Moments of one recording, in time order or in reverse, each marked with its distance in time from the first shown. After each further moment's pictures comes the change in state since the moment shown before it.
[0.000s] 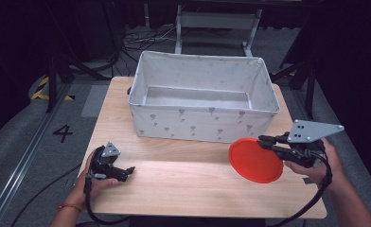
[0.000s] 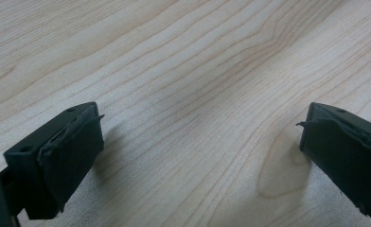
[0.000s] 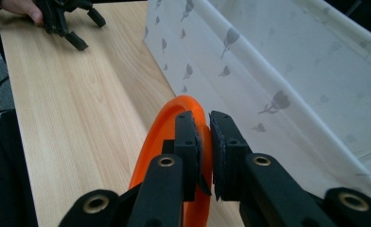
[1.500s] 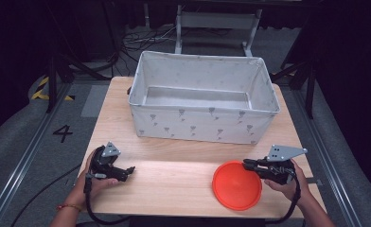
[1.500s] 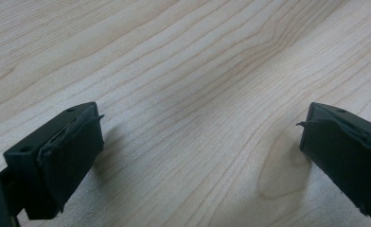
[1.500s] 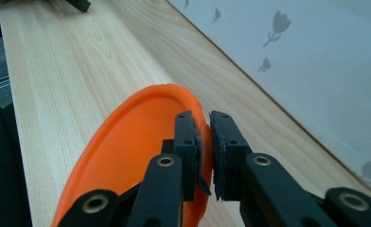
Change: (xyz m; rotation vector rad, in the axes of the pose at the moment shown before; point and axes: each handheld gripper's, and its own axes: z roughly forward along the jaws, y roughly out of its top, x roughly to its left) left arm 0.000 0.000 0.000 -0.002 0.002 0.002; right arm 0.019 -0.103 0.079 -0.007 0.120 0.206
